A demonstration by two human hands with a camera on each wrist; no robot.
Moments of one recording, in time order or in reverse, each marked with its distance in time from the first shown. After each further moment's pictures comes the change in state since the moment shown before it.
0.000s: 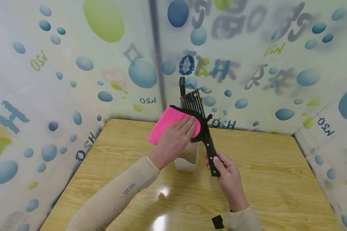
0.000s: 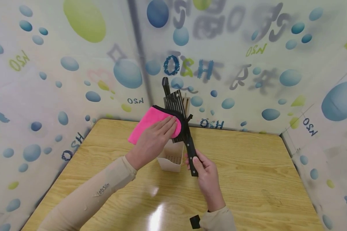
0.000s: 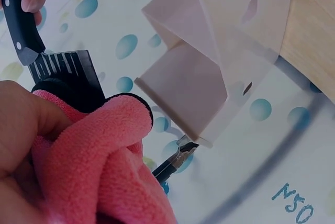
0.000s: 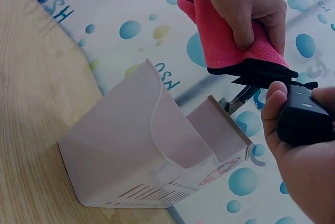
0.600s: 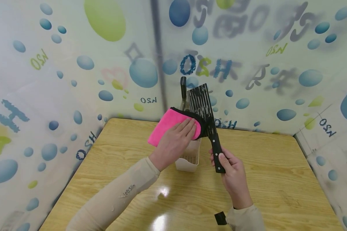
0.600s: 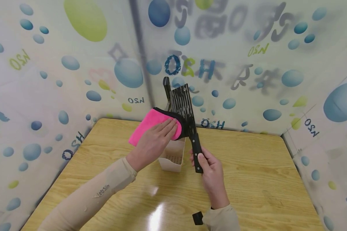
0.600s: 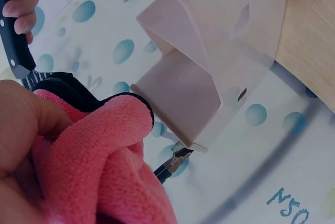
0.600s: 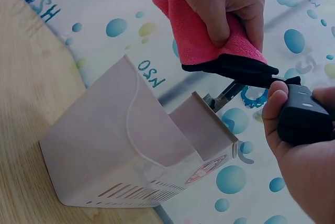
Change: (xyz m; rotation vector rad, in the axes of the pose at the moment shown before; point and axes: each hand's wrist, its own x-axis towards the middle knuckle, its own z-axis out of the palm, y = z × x) left_hand -0.004 0.001 0.006 0.005 0.015 0.023; right_hand 0.008 -0.003 -0.007 0.049 0.023 -0.096
